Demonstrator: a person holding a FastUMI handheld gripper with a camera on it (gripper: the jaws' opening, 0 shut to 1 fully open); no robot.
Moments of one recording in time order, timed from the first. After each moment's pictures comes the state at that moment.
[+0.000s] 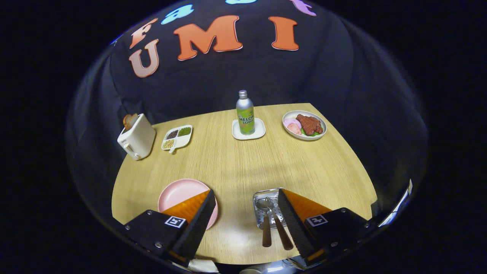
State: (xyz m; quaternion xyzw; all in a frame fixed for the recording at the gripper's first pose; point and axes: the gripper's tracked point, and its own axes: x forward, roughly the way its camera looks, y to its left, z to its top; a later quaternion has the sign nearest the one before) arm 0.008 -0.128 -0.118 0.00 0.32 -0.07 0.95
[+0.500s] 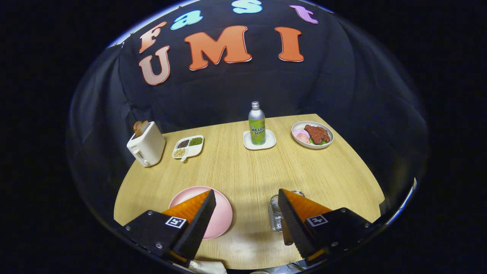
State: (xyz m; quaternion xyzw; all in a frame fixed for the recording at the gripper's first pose) arm 0.006 -0.094 -0.107 0.00 0.28 -0.02 0.96
